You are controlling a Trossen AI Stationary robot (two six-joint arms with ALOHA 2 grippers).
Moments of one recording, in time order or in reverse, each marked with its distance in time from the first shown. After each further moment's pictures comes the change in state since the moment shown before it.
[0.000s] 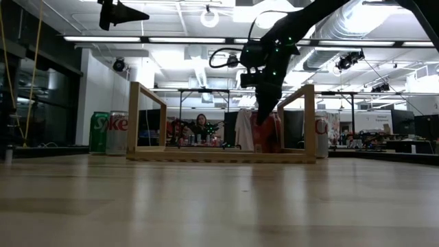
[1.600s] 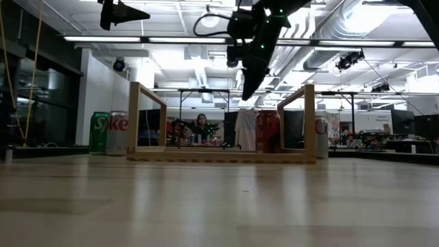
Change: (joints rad) left arm 0.000 0.000 0.000 0.000 0.027 0.000; right arm 0.148 0.003 0.217 -0.132 0.116 0.114
